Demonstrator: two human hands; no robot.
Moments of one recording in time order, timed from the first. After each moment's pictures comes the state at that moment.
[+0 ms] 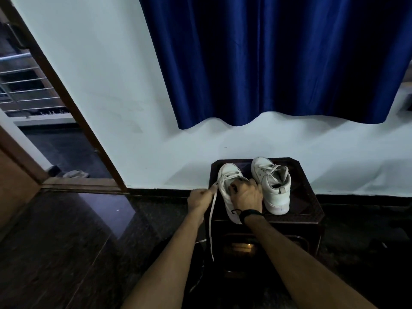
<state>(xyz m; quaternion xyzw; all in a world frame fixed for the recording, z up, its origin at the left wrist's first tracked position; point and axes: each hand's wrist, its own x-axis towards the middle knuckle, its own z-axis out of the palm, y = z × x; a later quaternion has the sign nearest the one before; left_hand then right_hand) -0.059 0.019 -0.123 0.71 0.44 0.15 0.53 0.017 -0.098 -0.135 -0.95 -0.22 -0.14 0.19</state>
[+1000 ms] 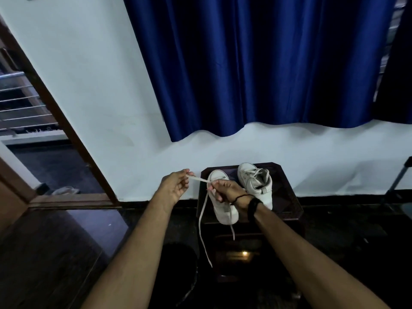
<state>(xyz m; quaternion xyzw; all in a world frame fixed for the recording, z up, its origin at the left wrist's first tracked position) -0.081 0.043 -0.018 0.52 0.36 0.15 0.76 -0.006 -0.133 -0.065 -0.62 -0.31 0.29 0.66</state>
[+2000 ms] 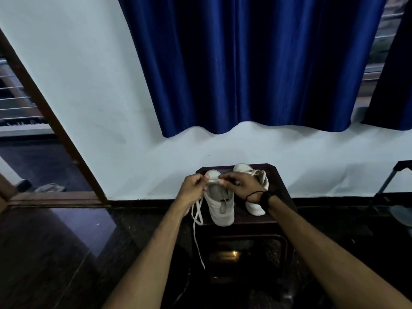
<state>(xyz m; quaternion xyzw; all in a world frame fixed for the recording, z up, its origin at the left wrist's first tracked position) -0.063 -0.004 -0.050 0.77 0.19 0.14 0.60 0.027 -0.174 -0.044 -0.79 -0.41 0.11 0.45</state>
